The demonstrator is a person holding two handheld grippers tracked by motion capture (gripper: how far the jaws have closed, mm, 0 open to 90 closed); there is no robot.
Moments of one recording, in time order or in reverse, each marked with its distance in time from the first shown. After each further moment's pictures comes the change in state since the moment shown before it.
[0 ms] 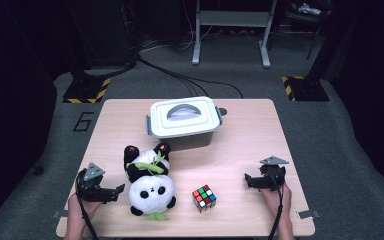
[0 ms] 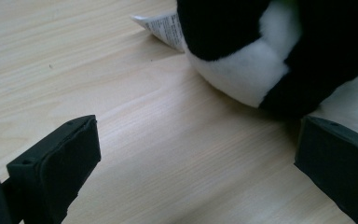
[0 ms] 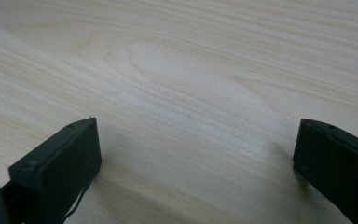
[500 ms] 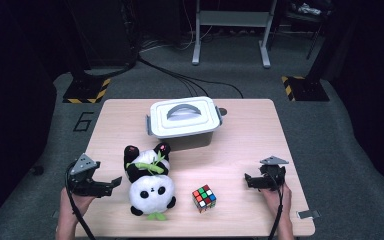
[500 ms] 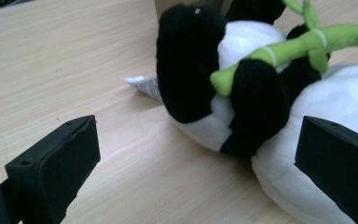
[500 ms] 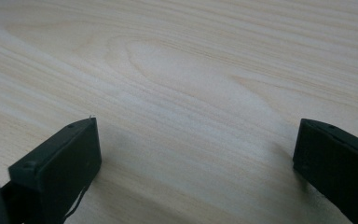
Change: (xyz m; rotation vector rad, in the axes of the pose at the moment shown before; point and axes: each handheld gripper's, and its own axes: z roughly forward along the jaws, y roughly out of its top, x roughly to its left) left arm -0.001 0.035 -0.038 -0.098 -0.076 0.018; right arm 0.000 0.000 0.000 0.000 0.000 -0.001
